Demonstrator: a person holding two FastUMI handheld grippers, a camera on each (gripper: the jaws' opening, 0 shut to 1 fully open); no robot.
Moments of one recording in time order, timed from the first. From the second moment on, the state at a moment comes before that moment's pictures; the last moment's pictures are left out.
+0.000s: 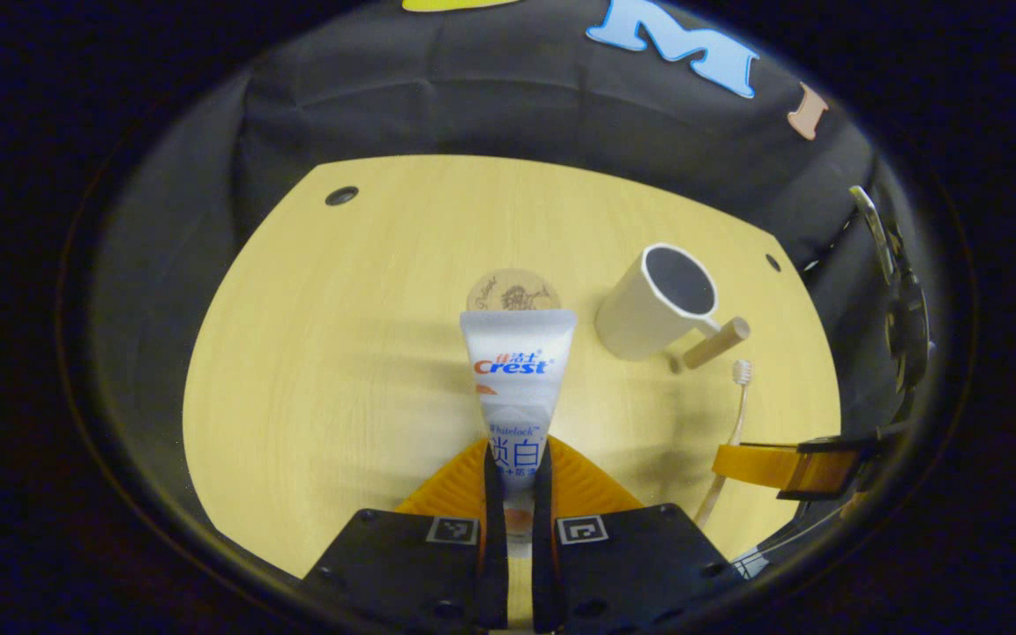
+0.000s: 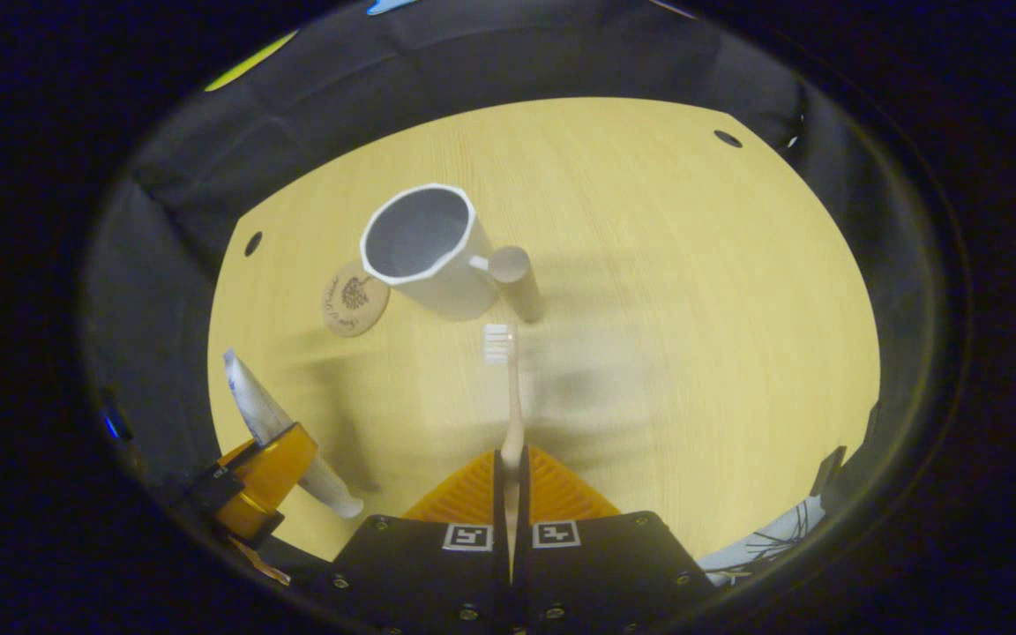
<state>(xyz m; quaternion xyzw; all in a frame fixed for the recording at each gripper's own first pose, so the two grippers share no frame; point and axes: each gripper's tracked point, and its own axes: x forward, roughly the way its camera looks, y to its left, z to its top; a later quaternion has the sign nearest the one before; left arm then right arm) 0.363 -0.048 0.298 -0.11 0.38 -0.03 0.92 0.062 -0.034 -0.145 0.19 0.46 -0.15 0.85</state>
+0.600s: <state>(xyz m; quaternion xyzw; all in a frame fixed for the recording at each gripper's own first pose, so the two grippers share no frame) 0.397 -0.022 0.412 -0.15 0.28 -0.05 0.95 0.136 -0.065 -0.016 0.19 0.32 -0.13 0.92</state>
